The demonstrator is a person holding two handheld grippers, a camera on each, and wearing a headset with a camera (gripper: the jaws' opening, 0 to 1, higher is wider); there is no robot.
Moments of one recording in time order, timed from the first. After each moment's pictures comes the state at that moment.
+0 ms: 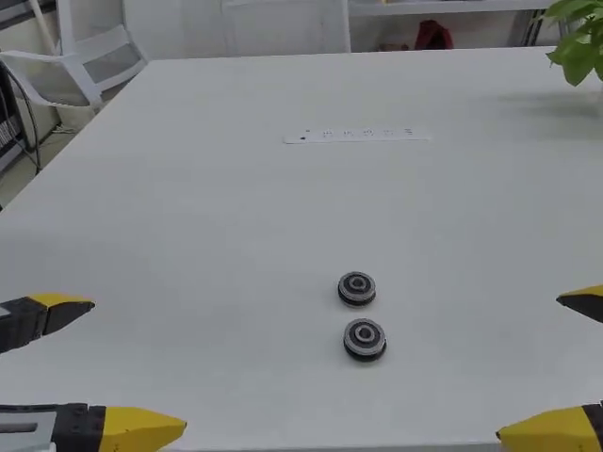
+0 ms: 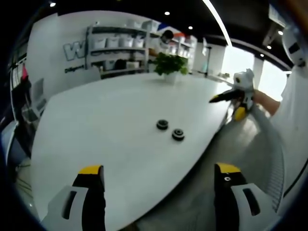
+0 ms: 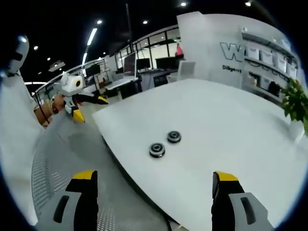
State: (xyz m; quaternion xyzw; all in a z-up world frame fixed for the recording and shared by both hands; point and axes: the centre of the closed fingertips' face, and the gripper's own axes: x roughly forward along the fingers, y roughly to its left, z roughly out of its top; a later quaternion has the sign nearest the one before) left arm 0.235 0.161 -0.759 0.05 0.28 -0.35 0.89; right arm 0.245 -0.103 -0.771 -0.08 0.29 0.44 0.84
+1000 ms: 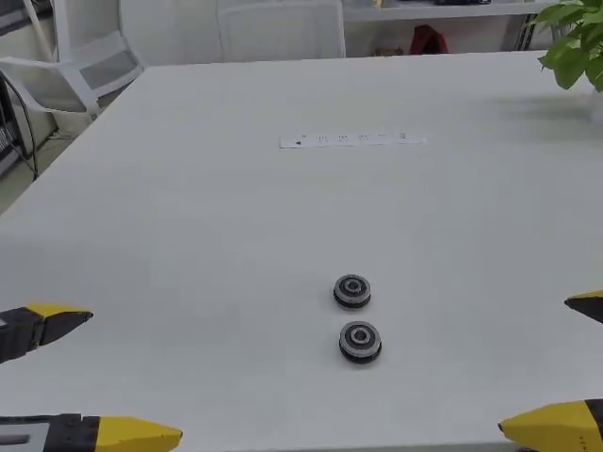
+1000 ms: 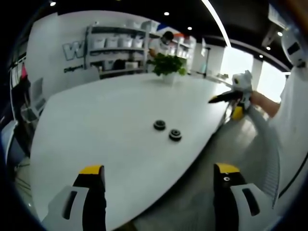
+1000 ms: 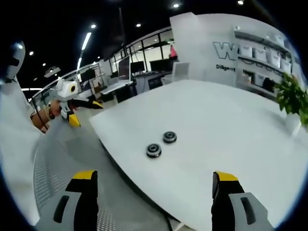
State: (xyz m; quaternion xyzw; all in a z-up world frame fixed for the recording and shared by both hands) left arm 0.228 0.158 -0.755 0.05 0.28 -0.36 0.89; right arm 0.245 -0.112 -0.768 -0.05 0.29 0.43 0.85
